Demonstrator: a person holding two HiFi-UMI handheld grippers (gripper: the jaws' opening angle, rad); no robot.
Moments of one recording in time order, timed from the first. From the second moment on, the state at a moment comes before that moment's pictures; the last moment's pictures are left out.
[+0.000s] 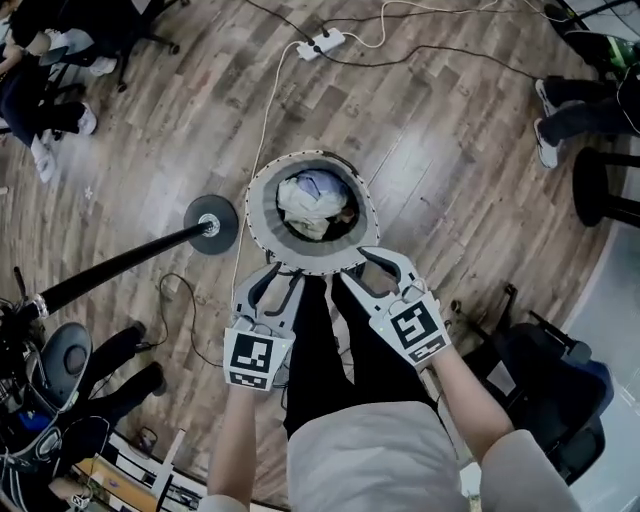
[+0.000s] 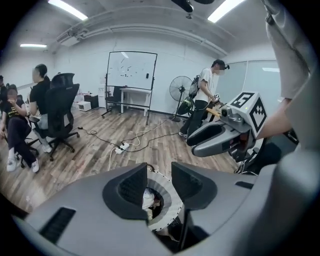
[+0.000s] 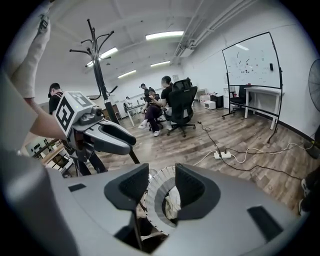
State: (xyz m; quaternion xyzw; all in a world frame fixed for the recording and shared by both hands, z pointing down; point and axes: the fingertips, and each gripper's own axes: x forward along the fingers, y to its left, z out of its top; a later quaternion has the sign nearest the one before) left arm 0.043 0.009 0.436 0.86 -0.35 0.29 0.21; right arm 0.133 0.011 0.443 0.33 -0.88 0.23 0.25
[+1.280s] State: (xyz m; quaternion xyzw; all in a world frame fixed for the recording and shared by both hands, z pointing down) left arm 0.037 -0.036 0.695 0.84 -0.26 0.37 0.30; right arm 0.136 -0.041 0.704 0.41 -0.80 0.26 0.37
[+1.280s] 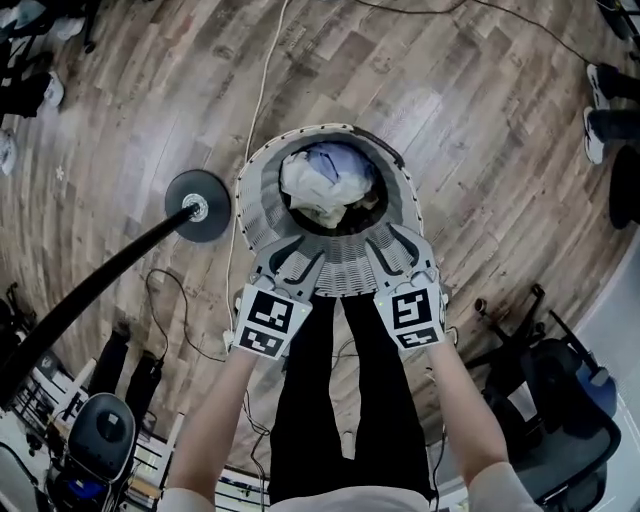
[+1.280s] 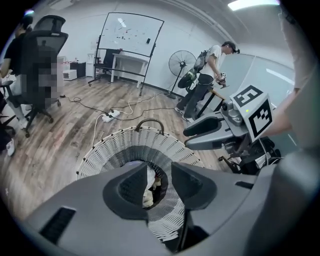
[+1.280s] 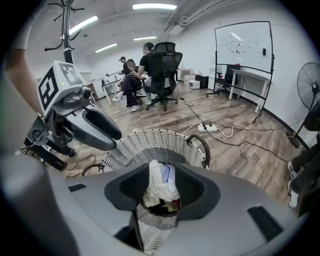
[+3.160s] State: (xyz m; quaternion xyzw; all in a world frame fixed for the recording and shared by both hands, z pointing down) left arm 0.030 -0.065 1.009 0.77 -0.13 0.62 0.08; right arm 0.110 -0.078 1.028 0.44 -0.70 0.40 0.41
